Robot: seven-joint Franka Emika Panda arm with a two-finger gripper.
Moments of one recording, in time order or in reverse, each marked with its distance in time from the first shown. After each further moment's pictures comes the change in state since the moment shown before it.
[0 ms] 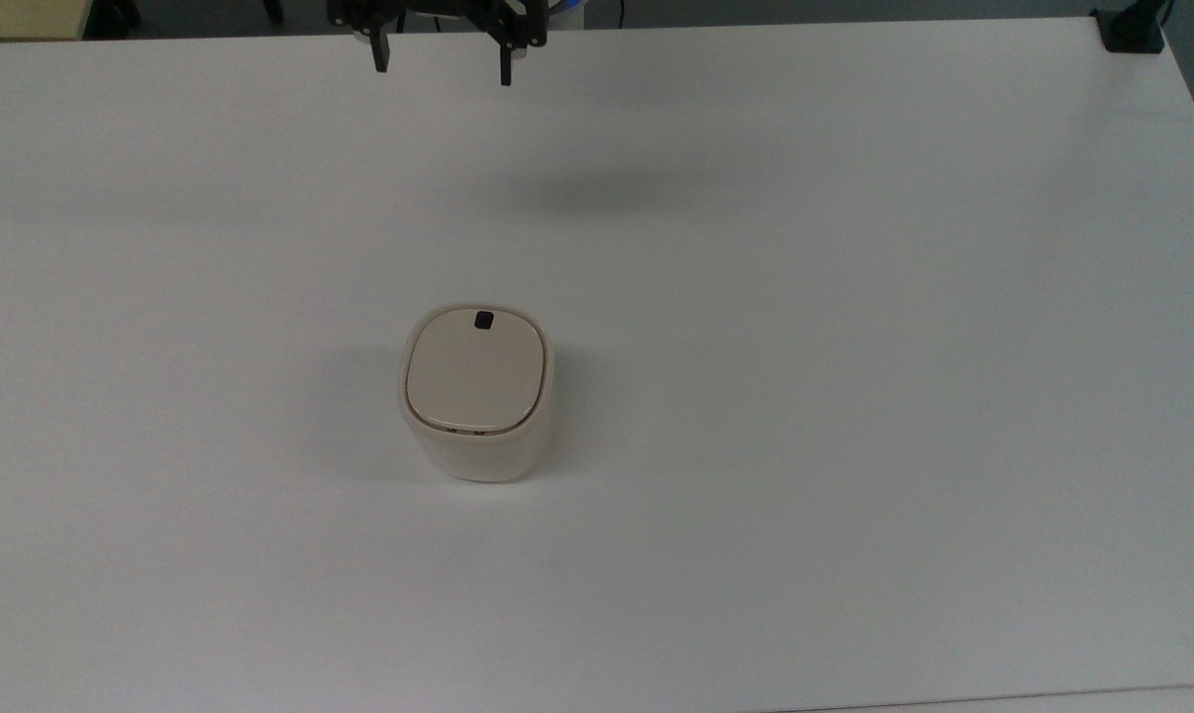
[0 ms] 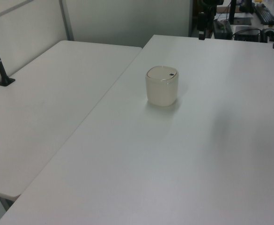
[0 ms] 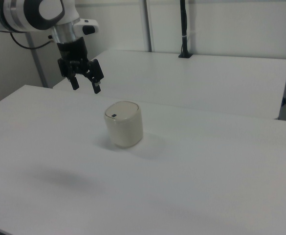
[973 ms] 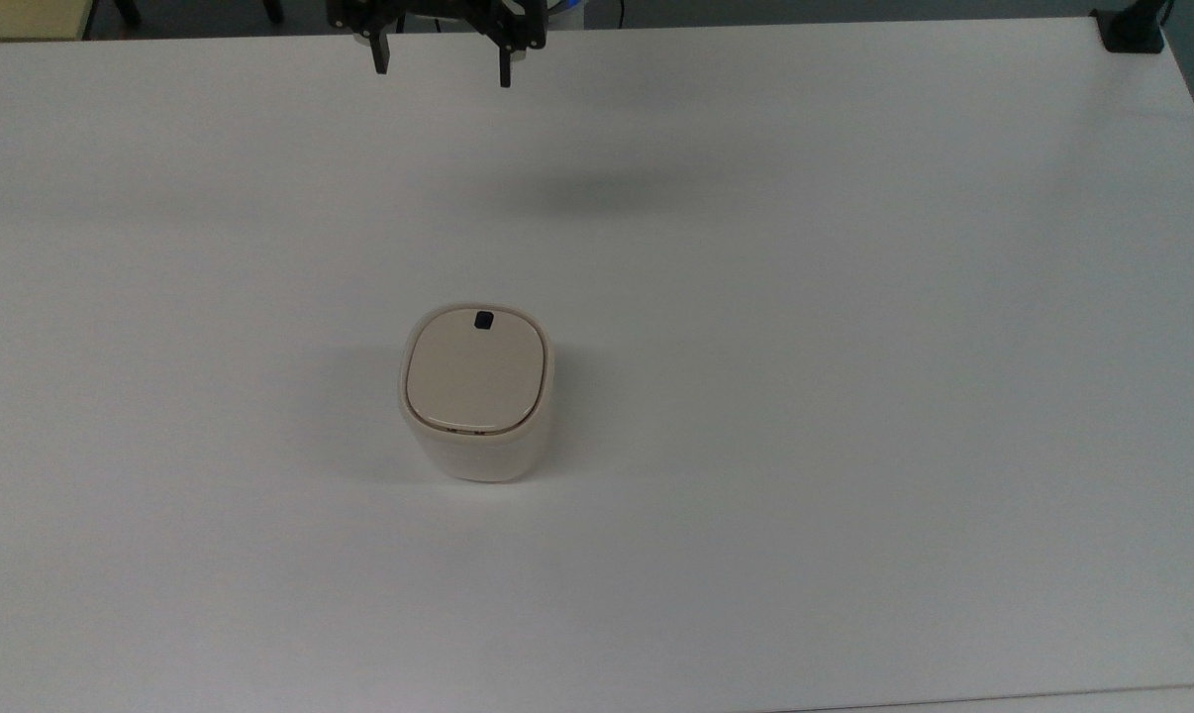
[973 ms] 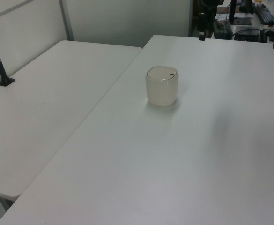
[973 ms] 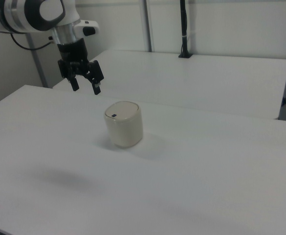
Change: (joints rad) arm -0.003 0.001 0.003 -0.006 0.000 0.000 0.000
